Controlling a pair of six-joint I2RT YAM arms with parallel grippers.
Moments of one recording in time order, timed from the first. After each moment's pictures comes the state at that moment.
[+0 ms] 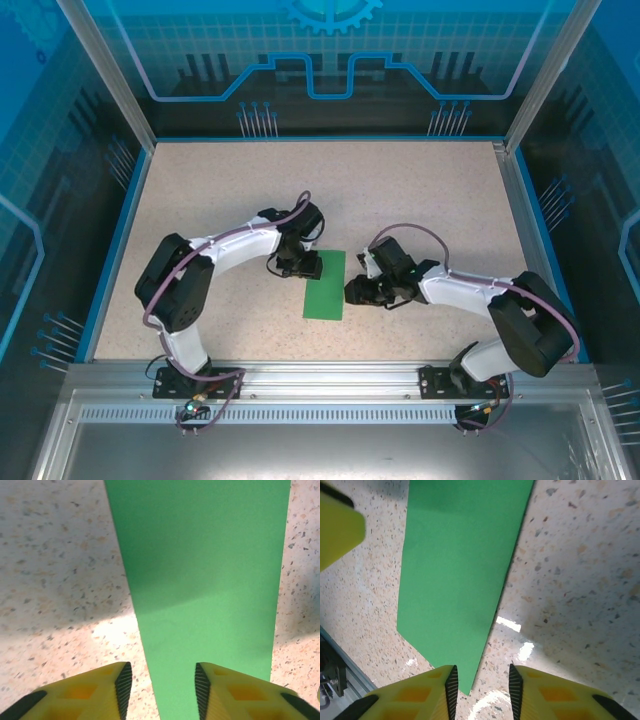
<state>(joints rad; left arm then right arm) -0.61 1.78 1.21 -0.82 0.17 -0.48 0.64 1.44 0.63 -0.23 -0.41 0.66</state>
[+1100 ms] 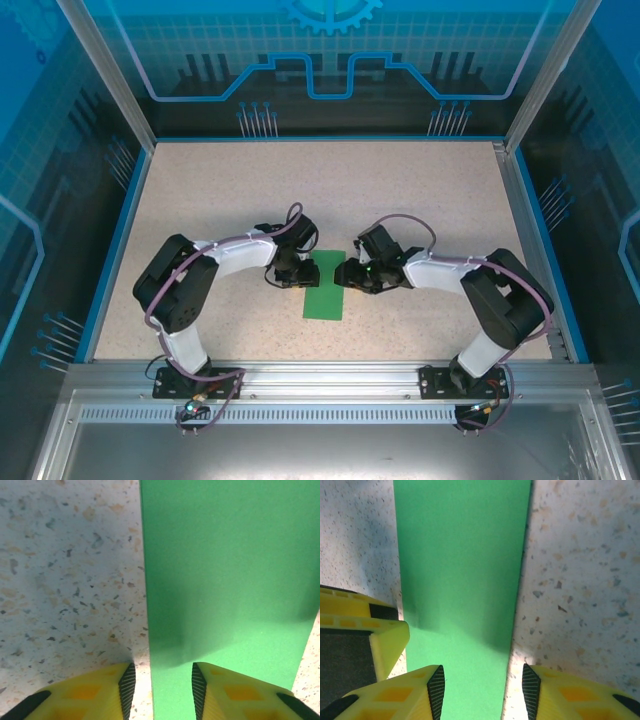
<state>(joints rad) -0.60 1.79 1.04 -0.61 0.23 -0.61 0.63 1.63 0.77 -0.15 -0.35 0.81</state>
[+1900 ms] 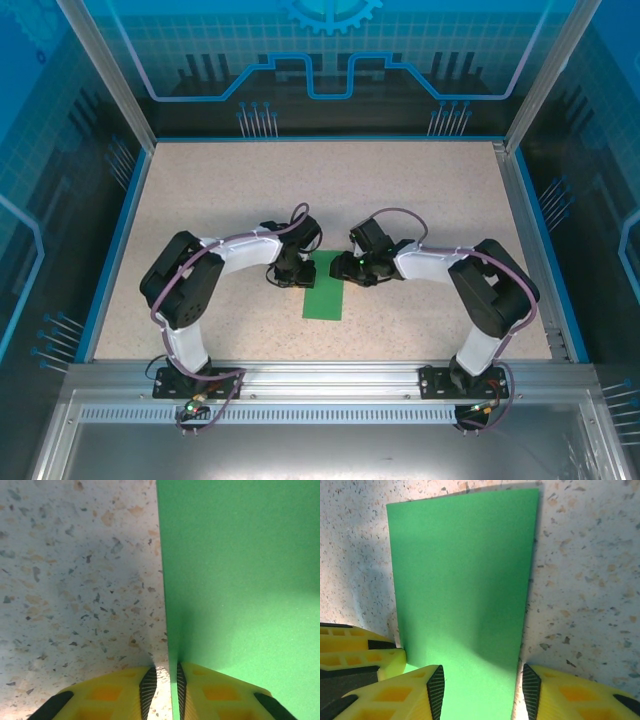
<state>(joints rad) -0.61 1.84 1.09 -0.69 0.15 -0.55 0.63 1.72 0.86 -0.17 -0.31 0.83</state>
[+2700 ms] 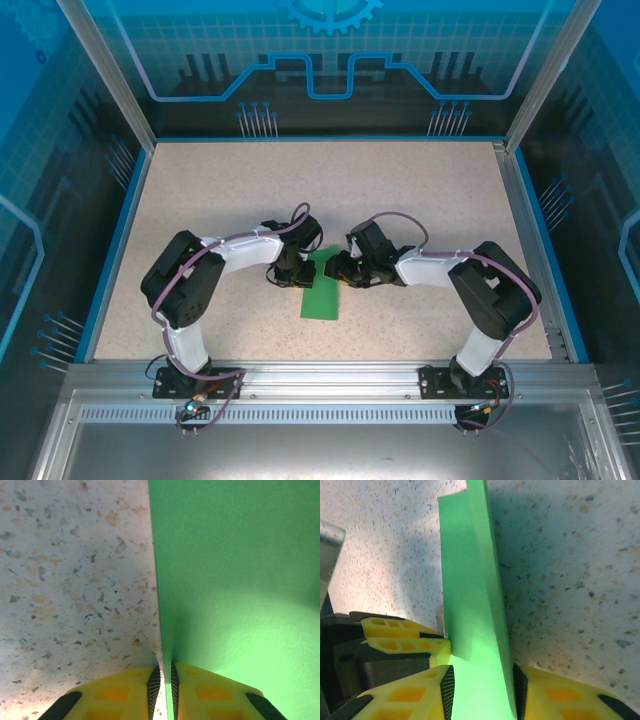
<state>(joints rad) -0.62 1.84 1.10 -0.69 0.14 -0.55 0.65 1.70 0.80 0.01 -0.40 0.95</state>
